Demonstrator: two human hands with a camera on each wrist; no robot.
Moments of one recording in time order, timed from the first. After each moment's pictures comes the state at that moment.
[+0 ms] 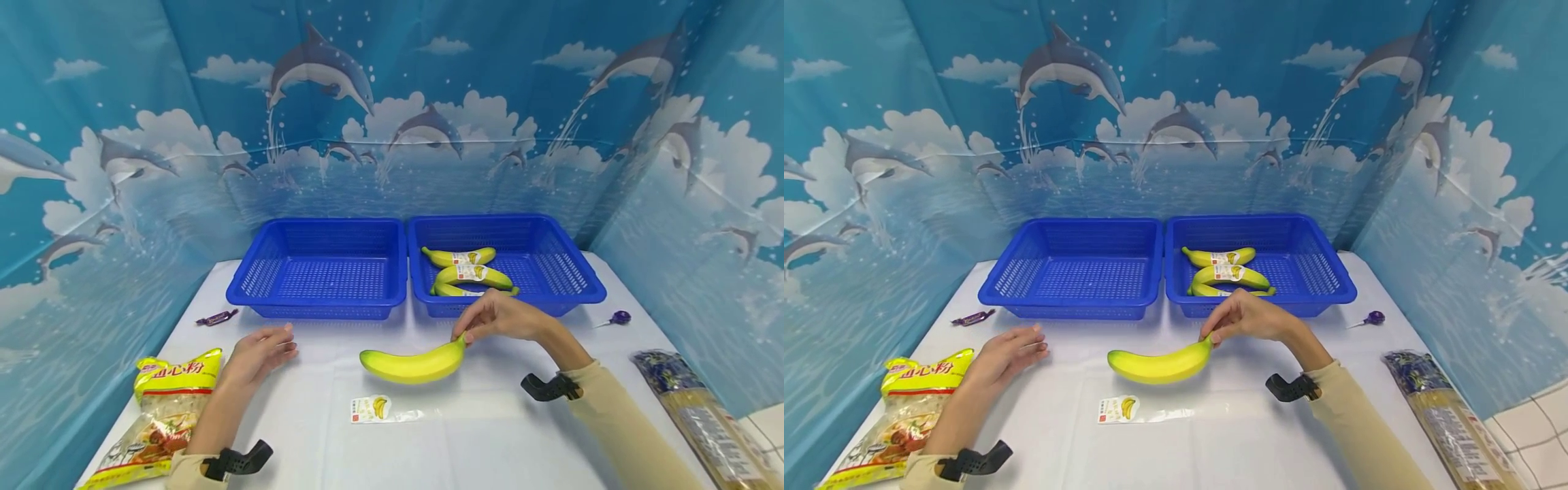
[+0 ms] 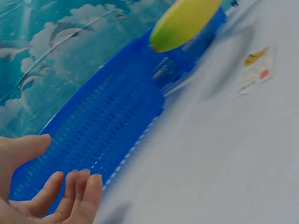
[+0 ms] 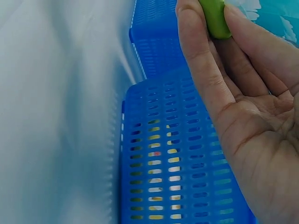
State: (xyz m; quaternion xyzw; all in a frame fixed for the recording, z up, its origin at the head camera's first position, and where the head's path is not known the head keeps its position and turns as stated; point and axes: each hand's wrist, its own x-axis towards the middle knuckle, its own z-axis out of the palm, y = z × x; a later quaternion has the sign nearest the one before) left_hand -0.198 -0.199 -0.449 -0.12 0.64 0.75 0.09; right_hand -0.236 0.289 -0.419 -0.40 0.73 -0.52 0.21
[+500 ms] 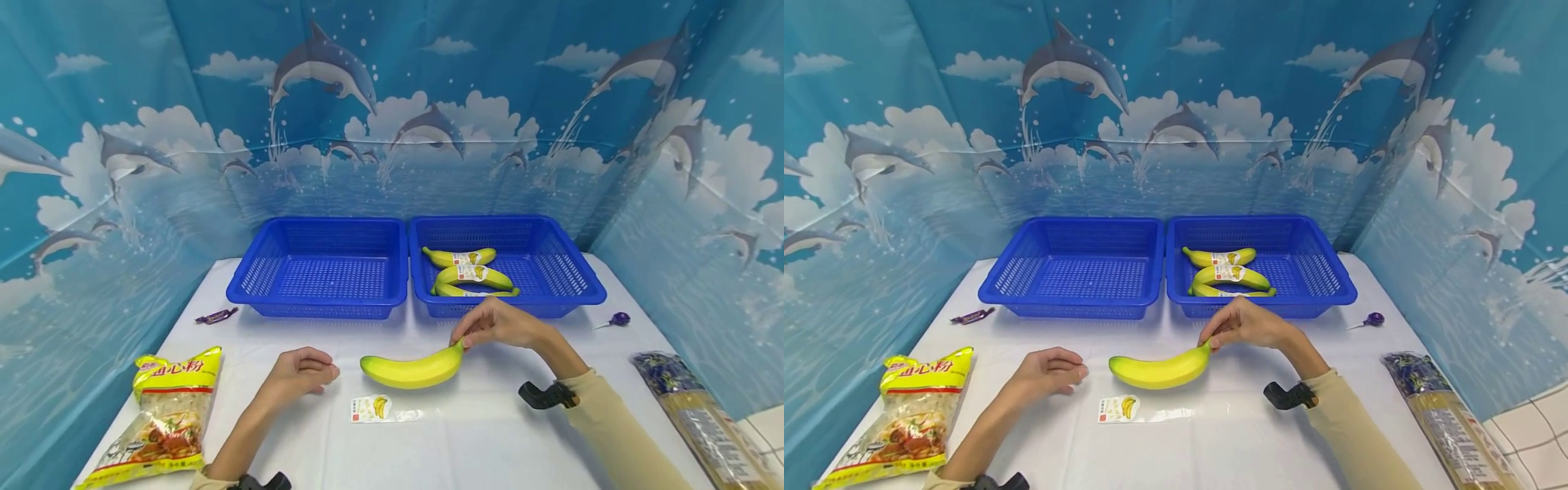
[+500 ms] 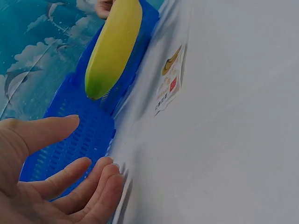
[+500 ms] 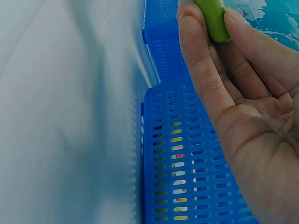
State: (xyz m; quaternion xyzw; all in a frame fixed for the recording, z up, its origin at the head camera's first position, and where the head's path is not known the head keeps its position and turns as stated) left_hand -0.162 -0.147 -0.461 0.03 0.80 0.59 0.12; right_hand -0.235 0.286 -0.435 -0.38 0.74 -0.51 0.20
